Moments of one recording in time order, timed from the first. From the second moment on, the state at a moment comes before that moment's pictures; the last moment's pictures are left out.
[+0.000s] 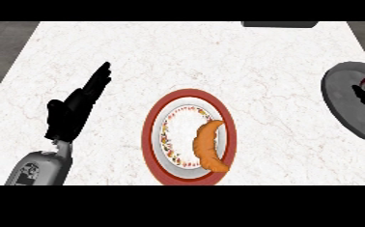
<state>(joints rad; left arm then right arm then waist) -0.18 0.31 -0.15 -1.57 0.06 0.00 0.19 -0.49 -0.79 0.05 -0.59 0.09 -0.46 -0.51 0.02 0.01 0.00</state>
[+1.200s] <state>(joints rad) -0.18 0.28 -0.16 -1.58 0.03 -0.01 0.19 -0.67 -0.82 -0.23 -0.16 -0.14 0.08 -0.64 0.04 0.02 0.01</state>
